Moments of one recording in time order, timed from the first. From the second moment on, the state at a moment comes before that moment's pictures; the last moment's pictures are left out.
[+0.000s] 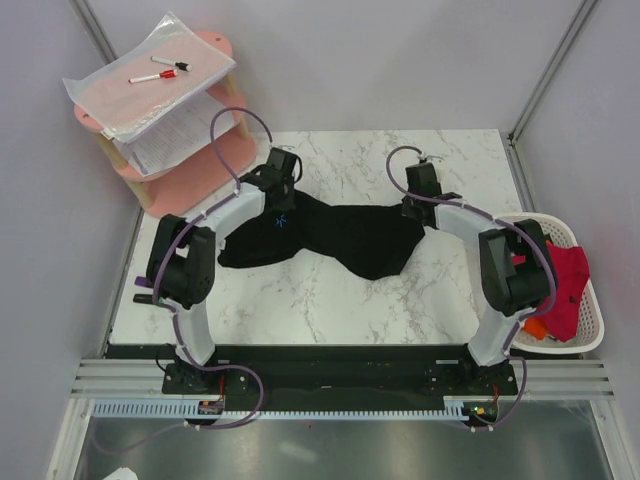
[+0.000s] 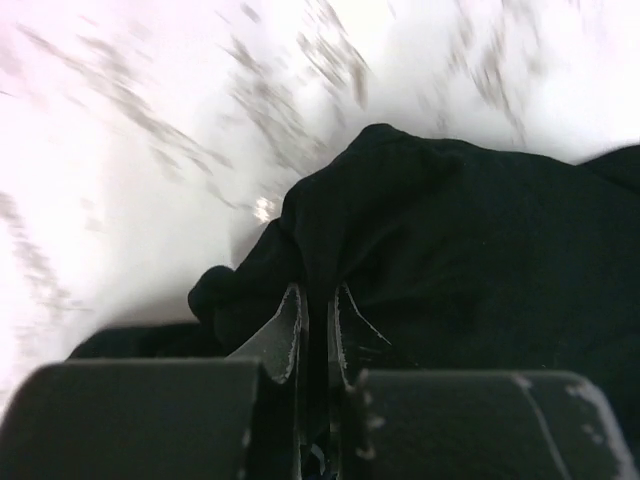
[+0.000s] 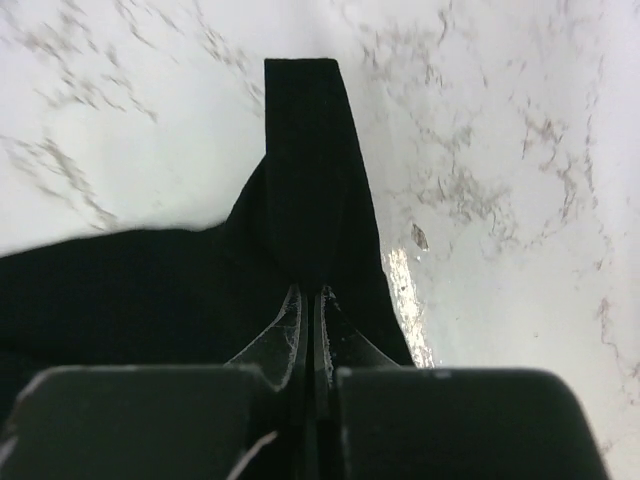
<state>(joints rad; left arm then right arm) -0.45 1.91 1.42 -0.43 -0.26 -0.25 0.28 1.82 1.14 -0.16 0.32 0.43</state>
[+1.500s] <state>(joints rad) -0.81 1.12 0.88 -0.51 -0.43 -0.48 0.27 1.54 0.87 -0.20 0.42 0.47</state>
